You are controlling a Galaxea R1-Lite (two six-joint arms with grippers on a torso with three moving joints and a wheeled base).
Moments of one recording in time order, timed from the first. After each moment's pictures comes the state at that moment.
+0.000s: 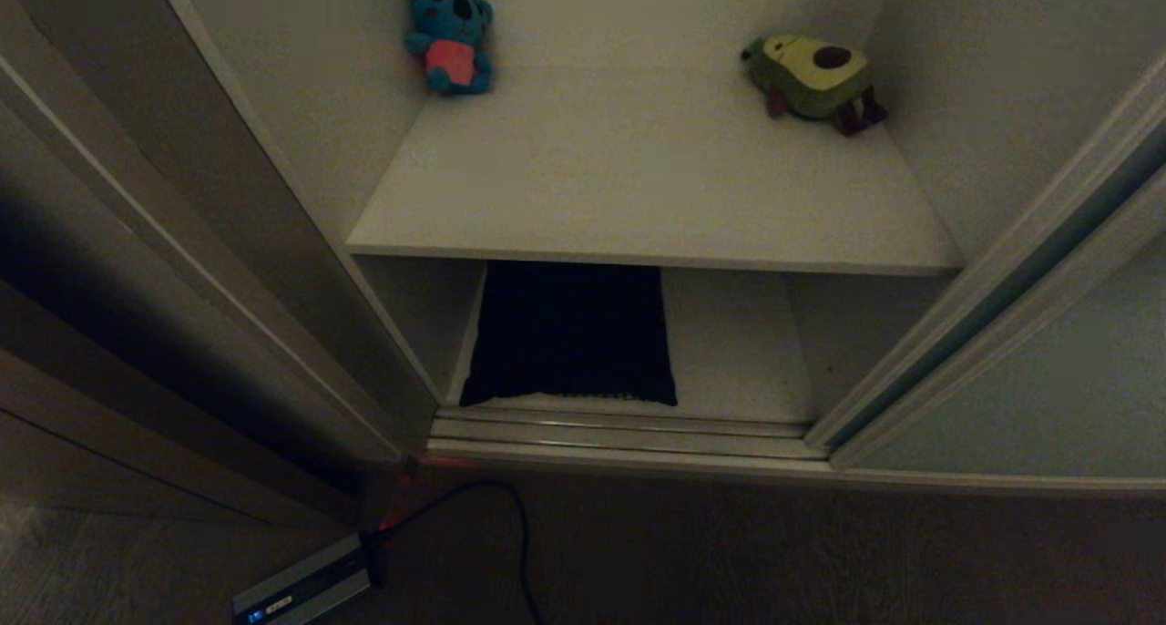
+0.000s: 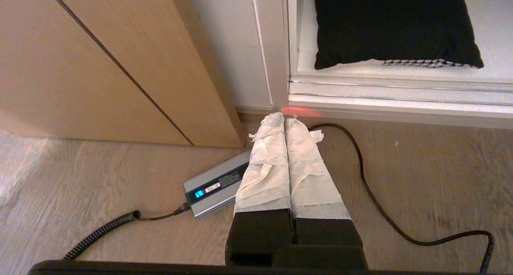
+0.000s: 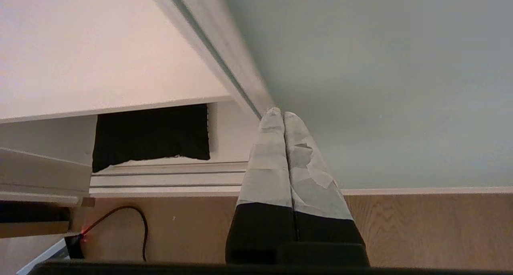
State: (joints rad) left arm -0.01 0.00 -0.05 0.04 0.09 0.09; right arm -0.55 1.26 -1.13 -0.04 0.58 0.19
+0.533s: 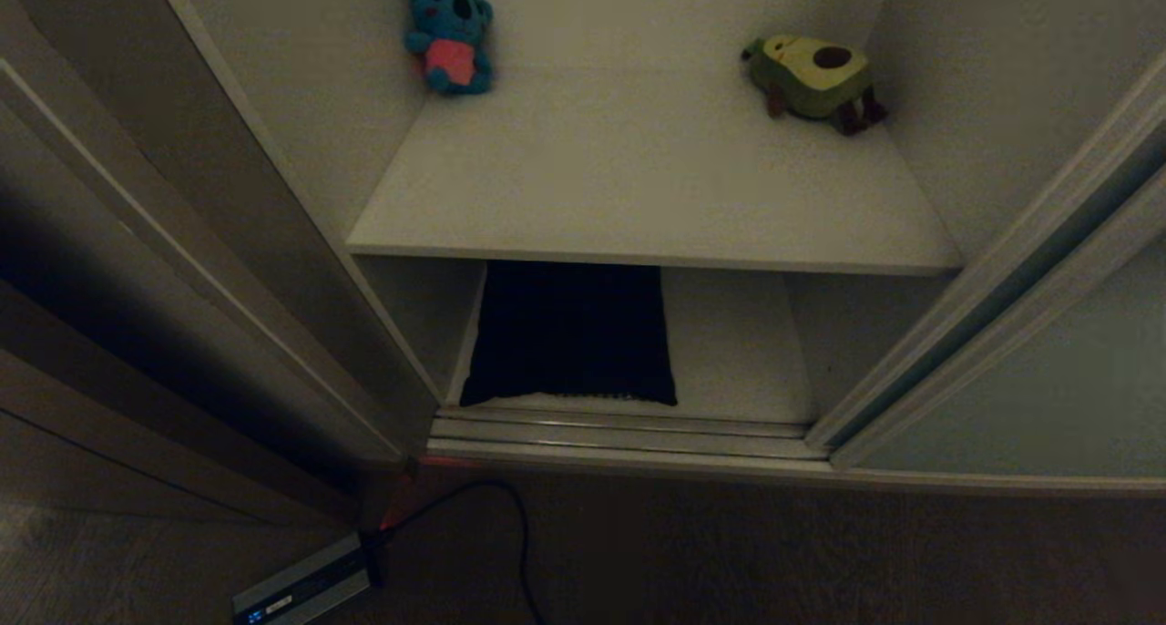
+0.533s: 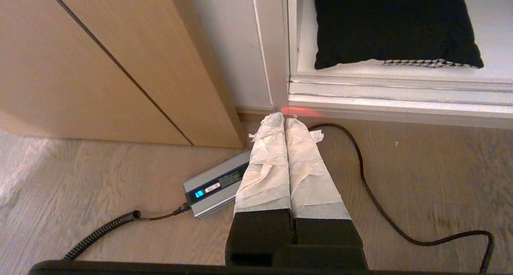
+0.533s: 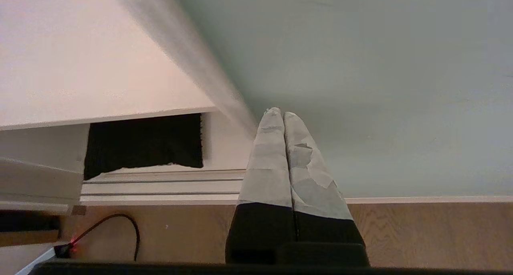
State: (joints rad) left arm -0.01 0.00 -0.05 0.04 0.09 0.09; right arm -0.56 1.30 -1.13 -0.09 0.58 0.19
